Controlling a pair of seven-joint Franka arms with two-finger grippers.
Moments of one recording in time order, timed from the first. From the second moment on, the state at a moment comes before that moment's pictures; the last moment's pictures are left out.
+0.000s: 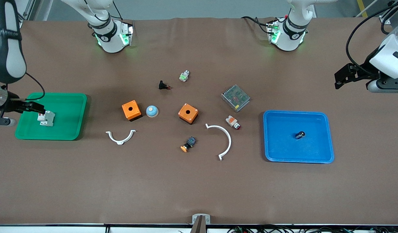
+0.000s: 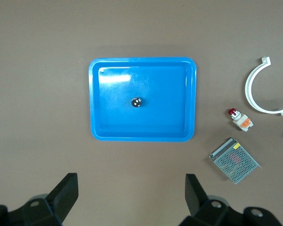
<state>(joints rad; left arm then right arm) 0.04 0.01 -0.16 -1.53 0.04 1.56 -0.07 -0.18 0.08 -0.05 -1.94 -0.08 1.95 -0.14</state>
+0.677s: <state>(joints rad) 0.03 0.01 -0.20 -1.53 0.03 1.56 -0.07 -0.05 -0.07 -0.04 -1.85 -0.02 1.73 -0.02</state>
